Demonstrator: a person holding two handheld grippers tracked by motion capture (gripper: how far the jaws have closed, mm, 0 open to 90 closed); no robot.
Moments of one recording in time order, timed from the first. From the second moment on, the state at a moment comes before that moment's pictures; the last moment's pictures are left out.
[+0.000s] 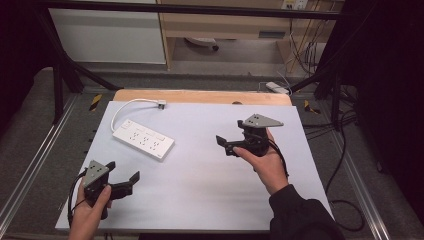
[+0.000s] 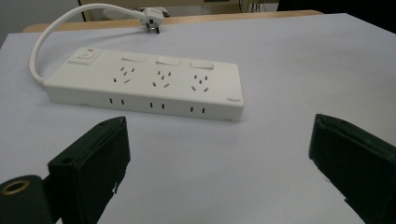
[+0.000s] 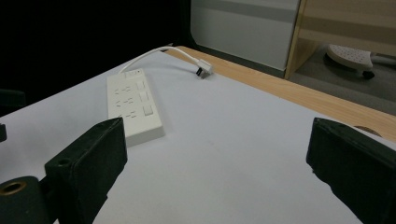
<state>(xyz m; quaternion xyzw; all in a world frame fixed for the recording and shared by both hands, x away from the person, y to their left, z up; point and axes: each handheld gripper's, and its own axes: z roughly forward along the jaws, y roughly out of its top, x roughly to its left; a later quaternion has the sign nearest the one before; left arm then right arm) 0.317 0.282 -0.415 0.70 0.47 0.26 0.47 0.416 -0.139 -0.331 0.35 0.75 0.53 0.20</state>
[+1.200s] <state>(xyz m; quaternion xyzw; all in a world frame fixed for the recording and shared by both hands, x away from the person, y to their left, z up) 0.320 0.282 -0.416 0.70 0.47 0.26 0.47 0.439 -0.084 -0.333 0.34 0.76 0.52 0.18</state>
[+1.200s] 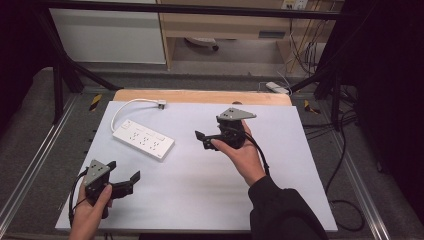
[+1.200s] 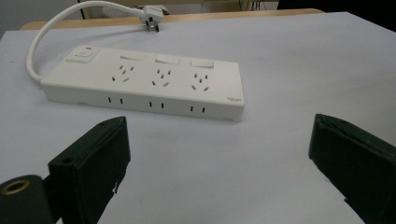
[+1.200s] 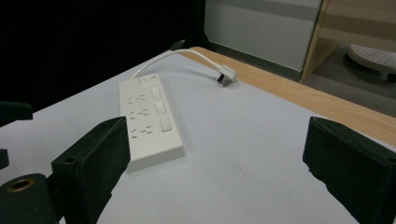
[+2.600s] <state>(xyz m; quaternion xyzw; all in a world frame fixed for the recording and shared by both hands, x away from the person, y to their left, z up) 0.325 0.283 -0.419 0.70 0.48 0.27 0.46 0.465 -0.042 -0.337 0.31 0.76 0.55 0.18</state>
